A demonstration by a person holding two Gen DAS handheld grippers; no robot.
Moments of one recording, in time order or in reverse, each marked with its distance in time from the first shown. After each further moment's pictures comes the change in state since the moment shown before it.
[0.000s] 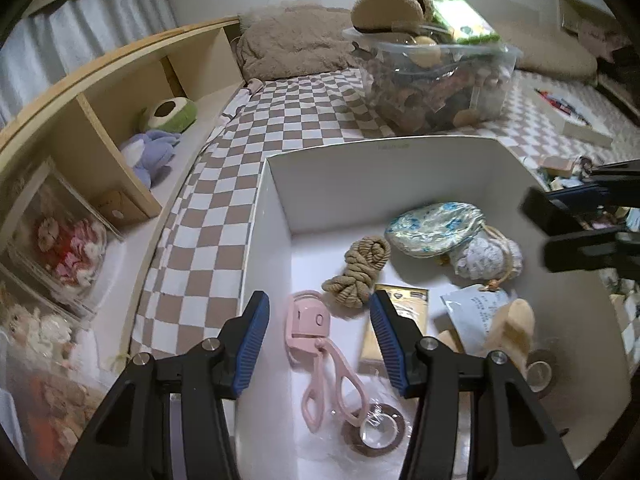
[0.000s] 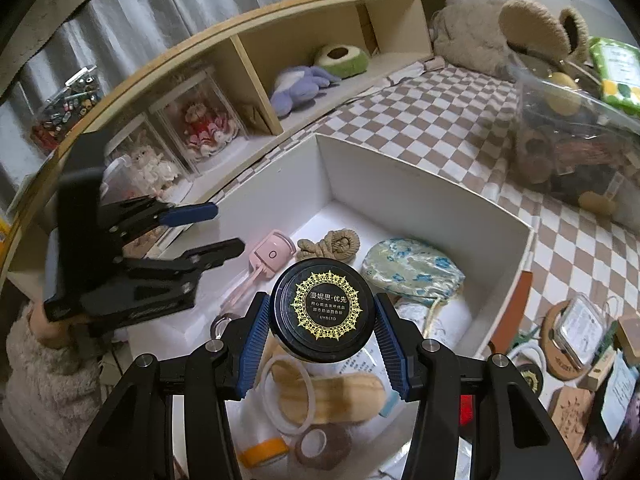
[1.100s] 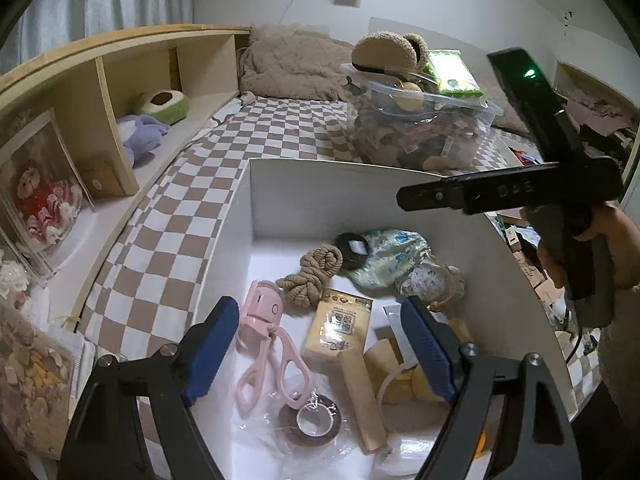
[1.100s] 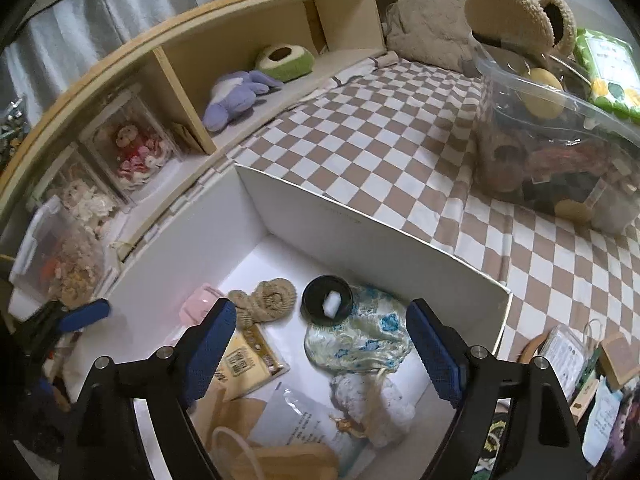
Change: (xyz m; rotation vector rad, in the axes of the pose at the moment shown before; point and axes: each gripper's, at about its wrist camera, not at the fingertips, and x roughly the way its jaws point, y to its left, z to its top) left arm -0.022 0.001 -0.021 -0.163 -0.104 -0.154; right arm 0.032 -0.036 0.045 0.087 -0.011 -0.138
